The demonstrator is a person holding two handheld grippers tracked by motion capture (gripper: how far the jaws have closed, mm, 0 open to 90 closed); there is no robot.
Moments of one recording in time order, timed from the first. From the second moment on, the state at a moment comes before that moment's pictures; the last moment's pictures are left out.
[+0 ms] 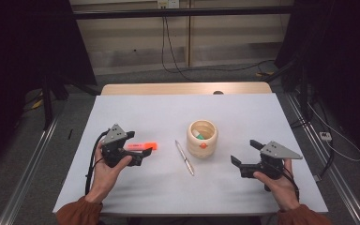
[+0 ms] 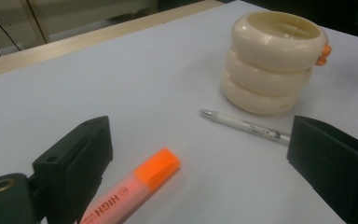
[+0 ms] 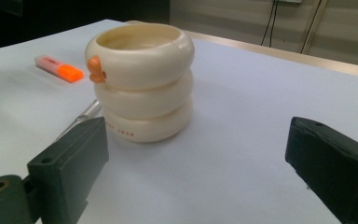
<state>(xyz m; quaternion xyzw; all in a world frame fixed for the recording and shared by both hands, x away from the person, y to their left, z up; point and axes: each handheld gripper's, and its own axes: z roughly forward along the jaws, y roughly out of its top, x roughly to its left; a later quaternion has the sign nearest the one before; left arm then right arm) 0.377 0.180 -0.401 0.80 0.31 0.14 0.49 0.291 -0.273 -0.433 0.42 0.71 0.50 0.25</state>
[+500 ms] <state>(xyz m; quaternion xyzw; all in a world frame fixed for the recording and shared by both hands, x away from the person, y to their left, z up) 0.404 0.192 -0.409 0.80 0.34 0.16 0.46 0.288 -0.271 -0.440 0.42 0.72 0.50 0.24</state>
